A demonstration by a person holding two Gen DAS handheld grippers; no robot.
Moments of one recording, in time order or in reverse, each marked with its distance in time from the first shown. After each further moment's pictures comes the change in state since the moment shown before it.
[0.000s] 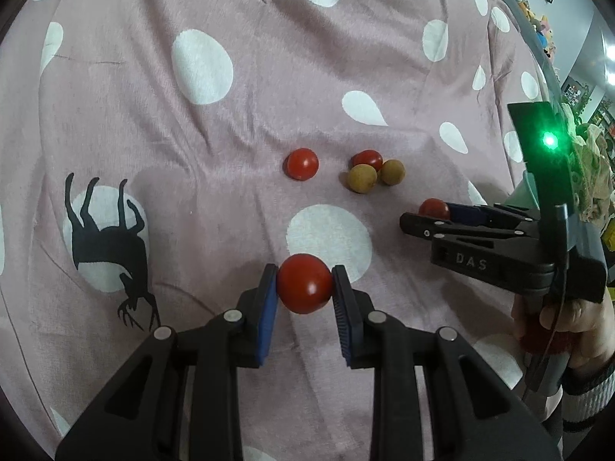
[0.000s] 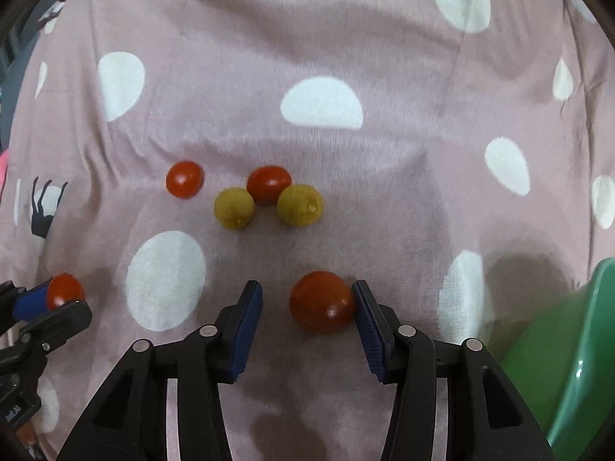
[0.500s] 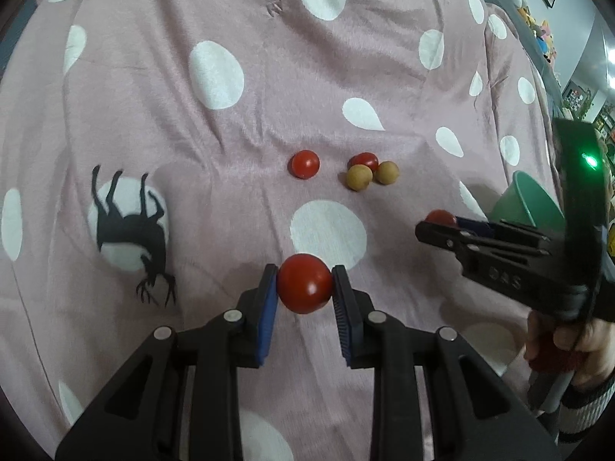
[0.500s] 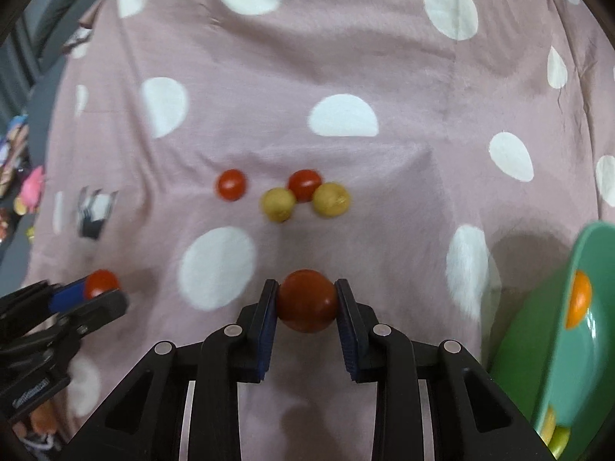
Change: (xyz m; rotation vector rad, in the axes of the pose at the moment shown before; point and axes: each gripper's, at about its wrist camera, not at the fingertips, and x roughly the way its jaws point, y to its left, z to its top) left arm -0.025 -0.003 -0.011 -0.022 -0.018 0.011; right arm -0.045 0.000 -0.031 0.034 -0.070 0.124
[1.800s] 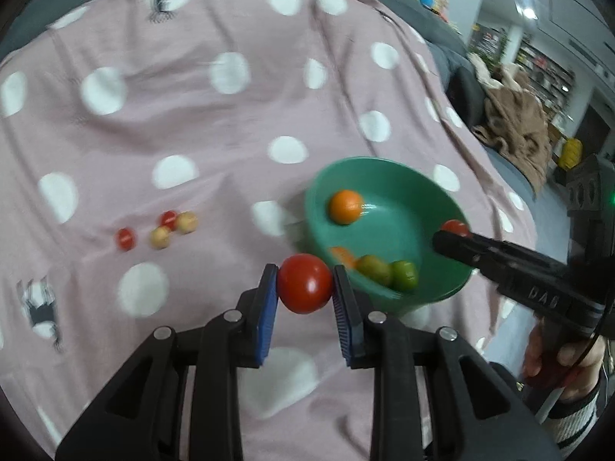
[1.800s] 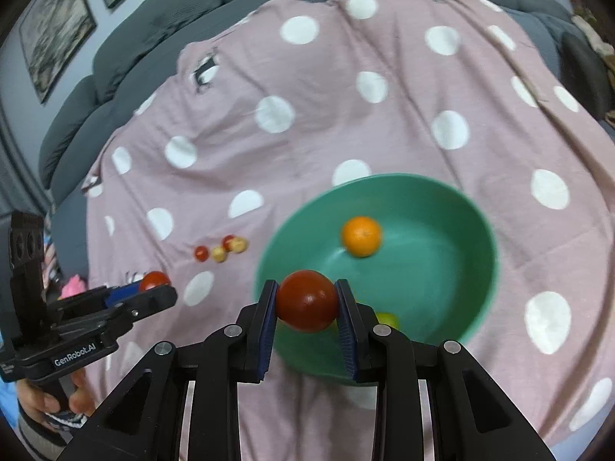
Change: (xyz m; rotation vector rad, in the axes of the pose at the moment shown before) left arm -0.023 -0.194 0.014 0.326 -0.035 -0.203; right arm -0.163 -0.120 -0.100 0.337 -0.330 0.014
